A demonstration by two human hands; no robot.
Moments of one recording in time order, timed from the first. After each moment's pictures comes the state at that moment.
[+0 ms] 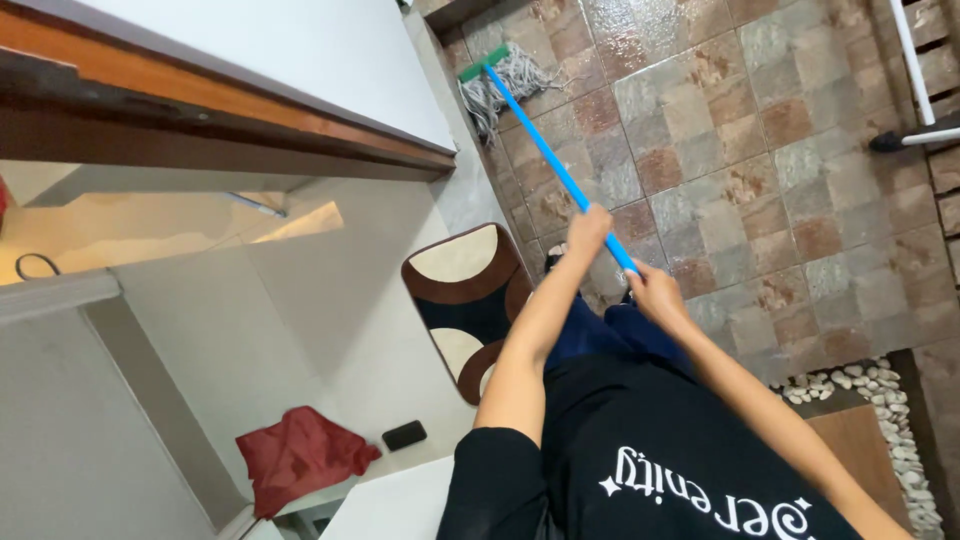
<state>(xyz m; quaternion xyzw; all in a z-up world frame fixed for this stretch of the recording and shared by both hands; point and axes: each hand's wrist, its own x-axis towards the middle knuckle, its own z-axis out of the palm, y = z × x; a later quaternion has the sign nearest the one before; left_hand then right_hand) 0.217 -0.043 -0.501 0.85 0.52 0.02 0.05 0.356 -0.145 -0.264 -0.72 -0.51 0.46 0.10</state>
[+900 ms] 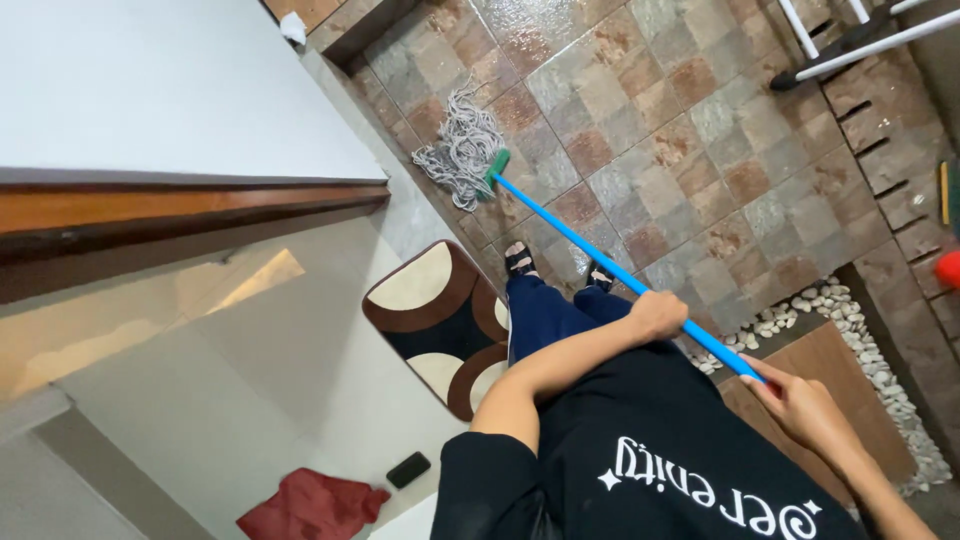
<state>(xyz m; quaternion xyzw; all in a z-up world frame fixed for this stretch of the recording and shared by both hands) 0.379 -0.217 -0.366 0.90 0.22 -0.05 0.38 0.528 -0.342 -0.127 -0.81 -0.41 0.41 -0.12</state>
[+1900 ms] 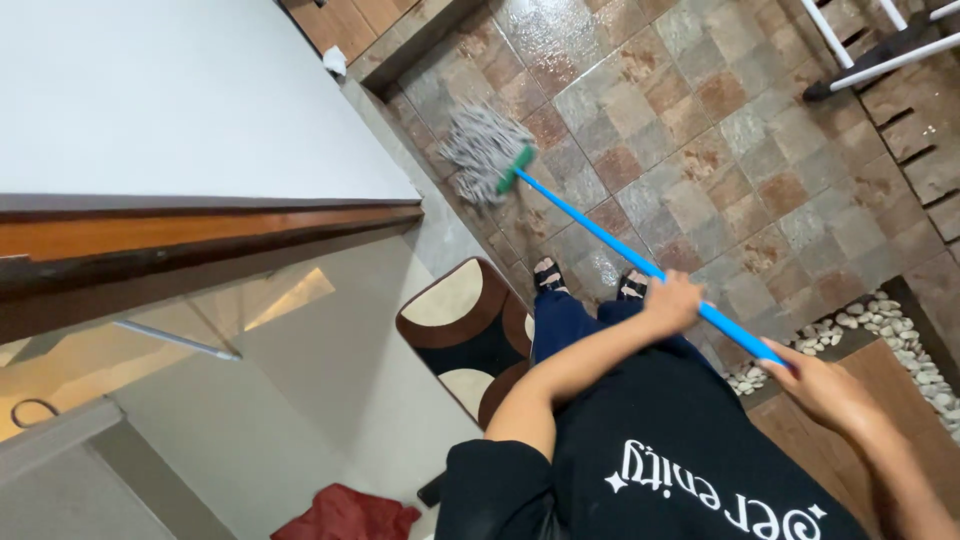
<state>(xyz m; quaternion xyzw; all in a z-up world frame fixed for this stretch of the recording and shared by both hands) 0.347 -0.167 -0.328 0.86 0.36 -0.02 0.36 0.517 -0.294 -0.139 -0.78 -0.43 0.43 -0.15</state>
